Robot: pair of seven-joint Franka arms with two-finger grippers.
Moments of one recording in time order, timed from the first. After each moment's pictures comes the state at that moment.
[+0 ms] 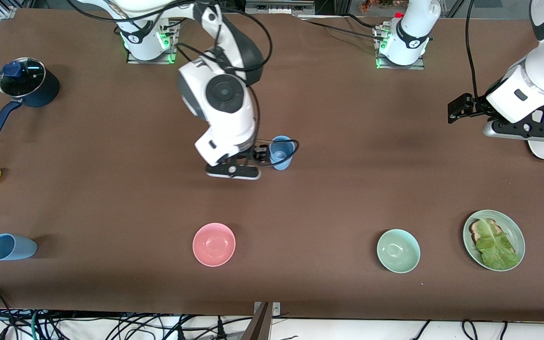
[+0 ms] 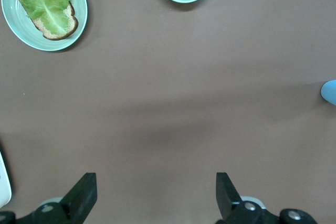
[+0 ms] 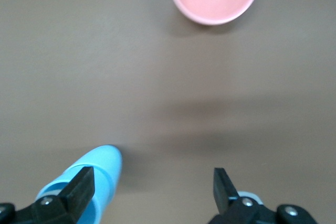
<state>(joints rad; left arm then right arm) -0.02 0.01 -0.08 -1.69 0.00 1.59 -0.02 0.63 0.63 0.00 -1.19 -0.02 1.81 0.69</state>
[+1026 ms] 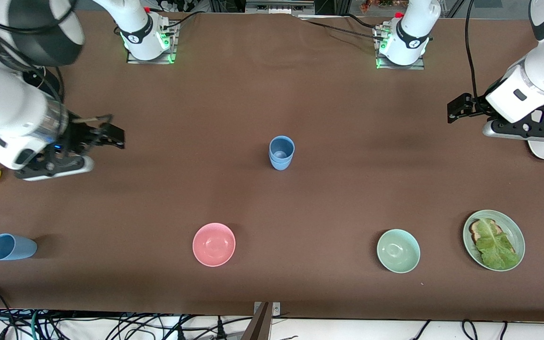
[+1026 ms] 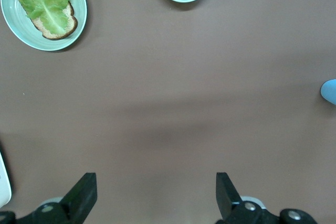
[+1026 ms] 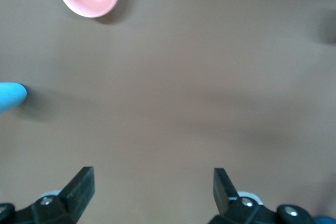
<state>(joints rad) -0.02 0.01 -0.08 -1.69 0.00 1.59 -0.02 0.19 0.28 -0.03 -1.31 0.05 1.48 0.02</state>
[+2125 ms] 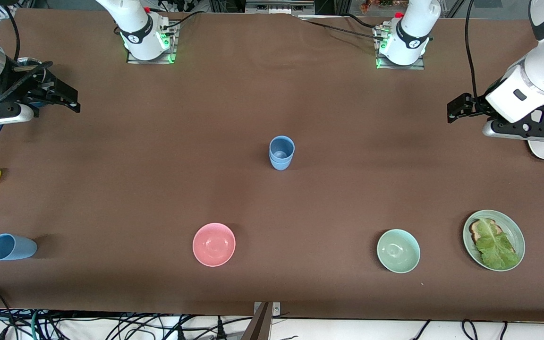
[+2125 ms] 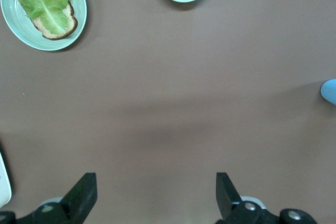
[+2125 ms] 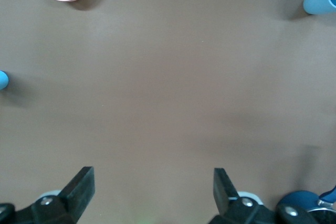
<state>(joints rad) -0.02 0.01 -0.08 -1.69 0.00 1.59 -0.02 0.01 0.02 0.08 -1.58 0.01 1.55 -0.03</state>
